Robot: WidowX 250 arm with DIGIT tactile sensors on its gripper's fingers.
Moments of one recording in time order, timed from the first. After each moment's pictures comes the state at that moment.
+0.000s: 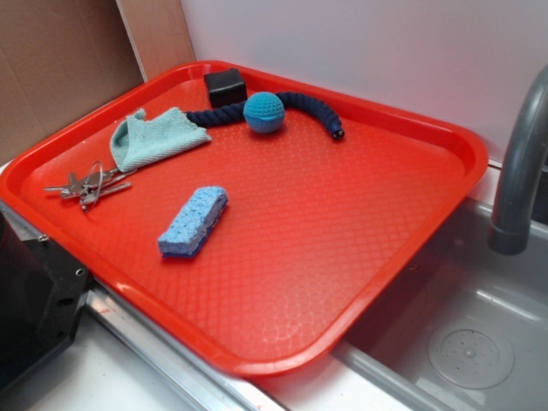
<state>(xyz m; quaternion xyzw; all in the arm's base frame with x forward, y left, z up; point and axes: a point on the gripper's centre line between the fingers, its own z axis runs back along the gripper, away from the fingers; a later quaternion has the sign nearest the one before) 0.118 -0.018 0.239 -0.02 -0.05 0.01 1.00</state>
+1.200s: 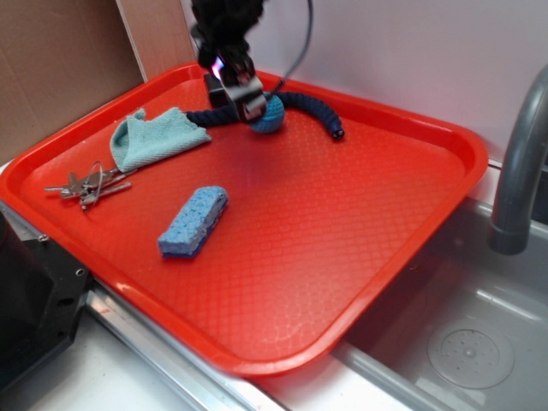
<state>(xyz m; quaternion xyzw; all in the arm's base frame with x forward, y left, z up) 0.290 0.012 0.061 0.06 -0.08 -0.18 0.98</state>
